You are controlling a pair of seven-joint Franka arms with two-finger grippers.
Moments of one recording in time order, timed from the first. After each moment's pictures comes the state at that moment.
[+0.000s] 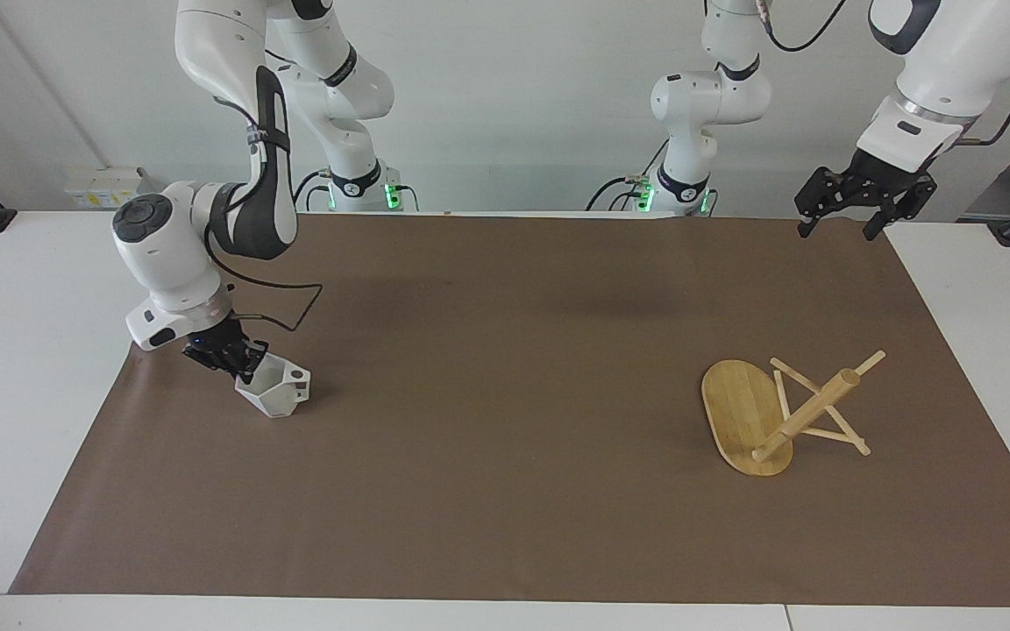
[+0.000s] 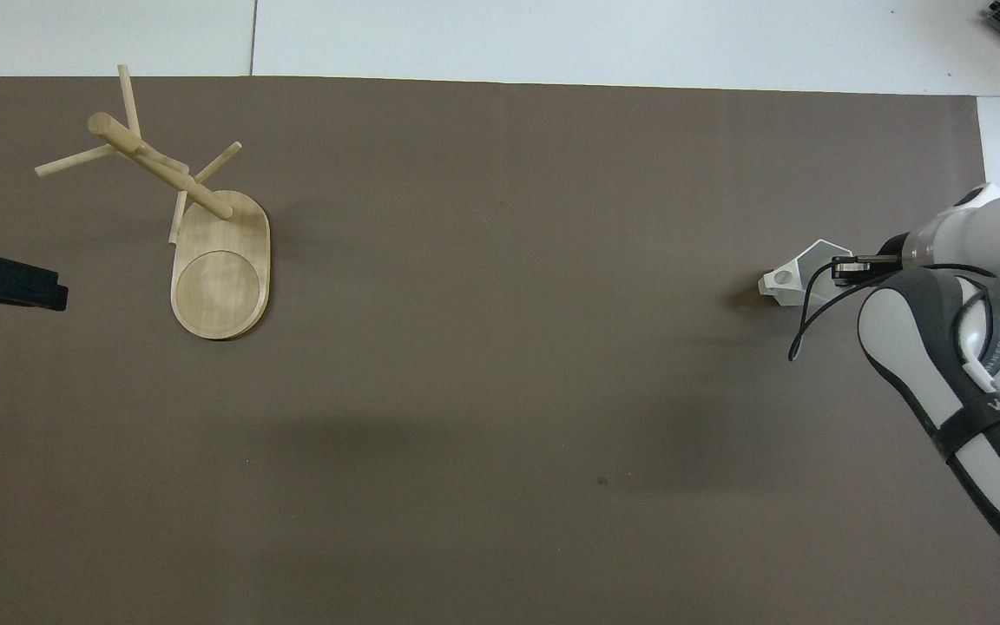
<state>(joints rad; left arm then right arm) -0.03 -0.08 -0.02 -1.63 -0.02 1.57 0.05 -0.08 0.22 -0.05 -1.98 0.02 2.29 -0.07</state>
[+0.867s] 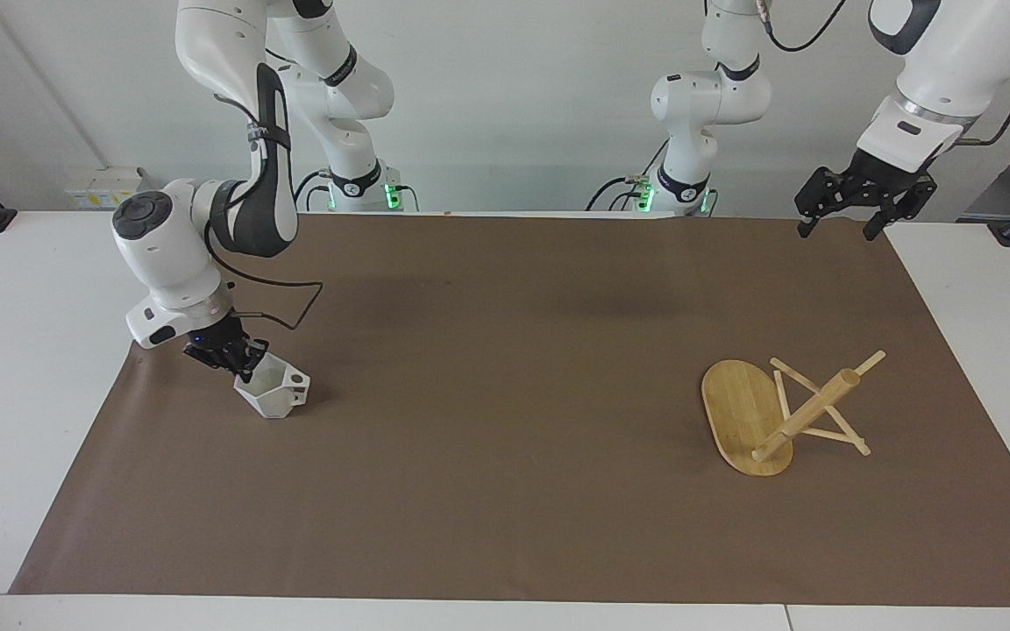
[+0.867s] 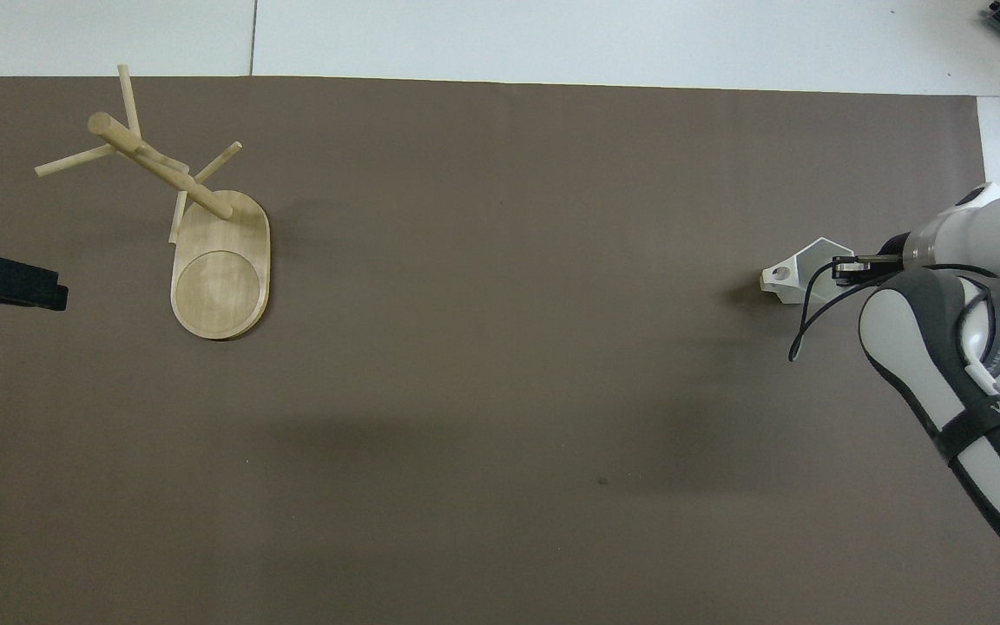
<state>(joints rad) -0.03 -0.08 -0.02 -1.63 -0.02 1.57 0.05 -0.08 0.21 -0.05 -1.98 0.02 2.29 -0.07</state>
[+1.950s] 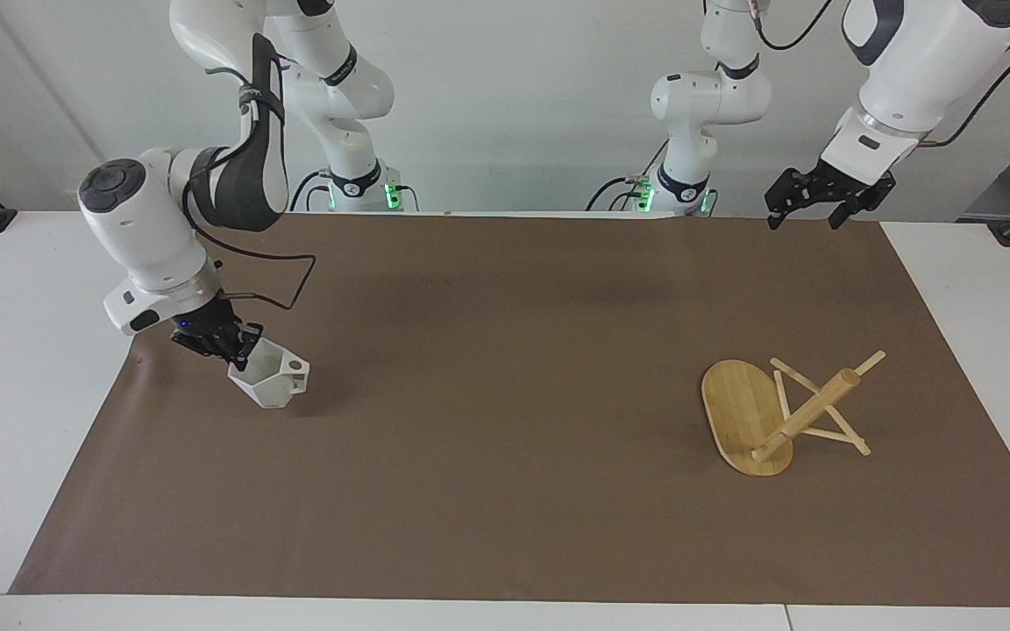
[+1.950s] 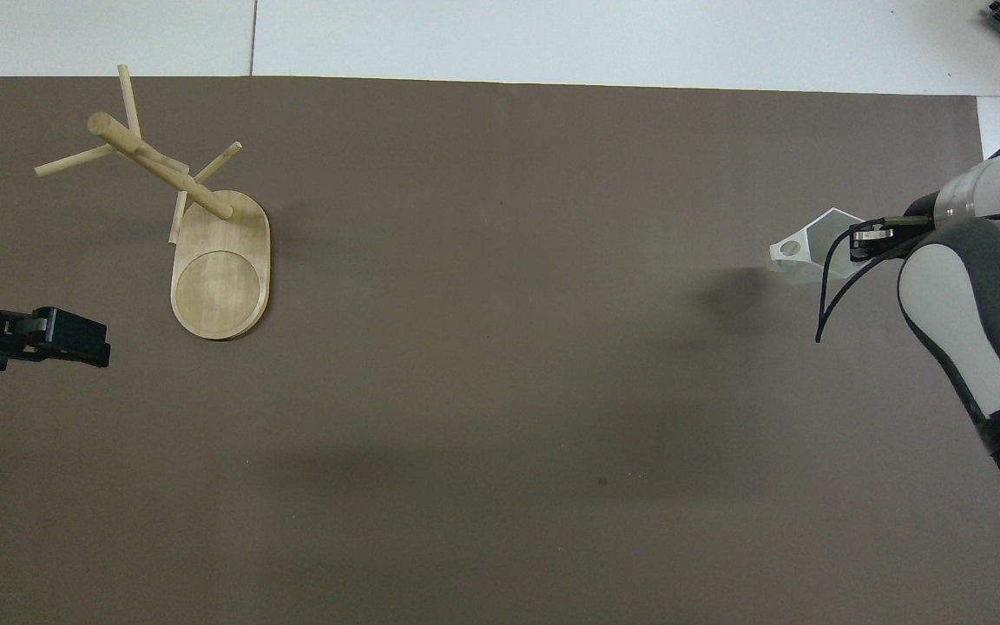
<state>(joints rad) -0.05 -0.14 -0.05 -1.76 -0.03 1.49 -0.09 -0.07 0.20 -0.03 -1.77 0.04 2.04 -0.07</state>
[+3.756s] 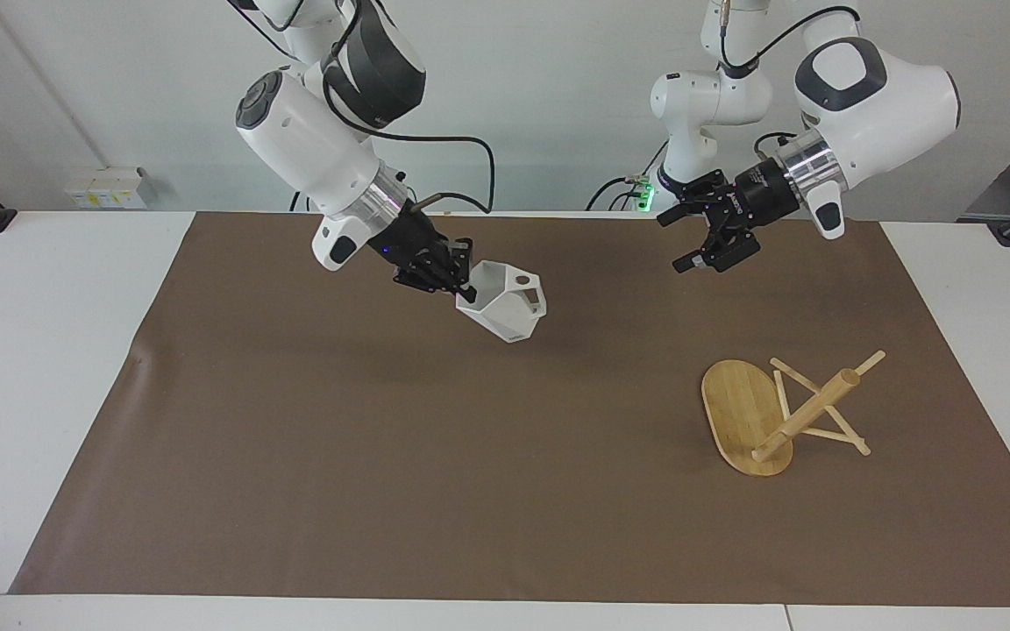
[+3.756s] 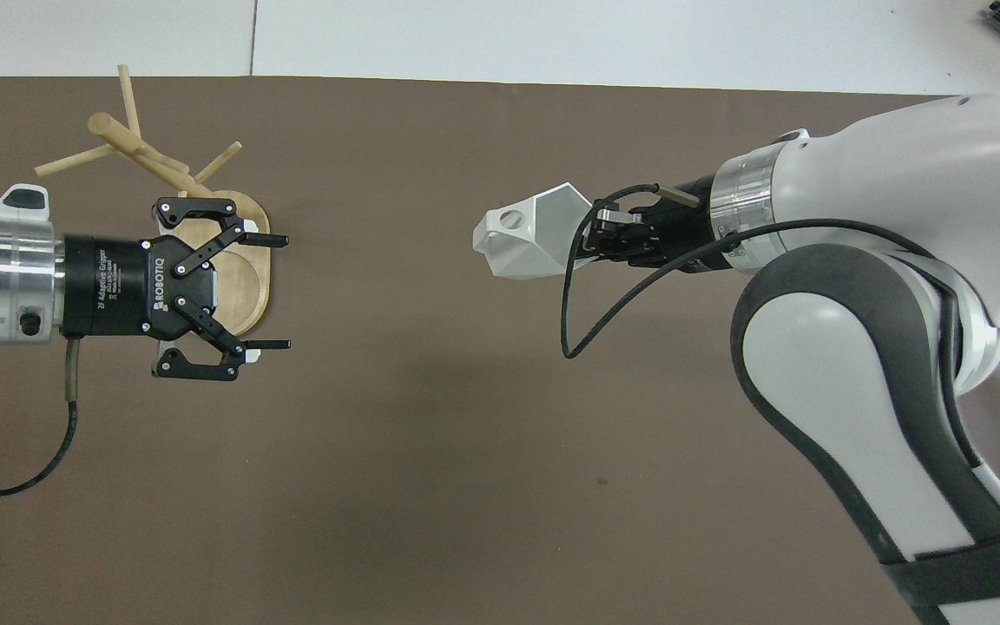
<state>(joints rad) -0.10 -0.11 -0.04 -1.97 -0.99 1.89 -1.38 -0.06 0.14 0.40 -1.68 0.57 2.04 0.29</state>
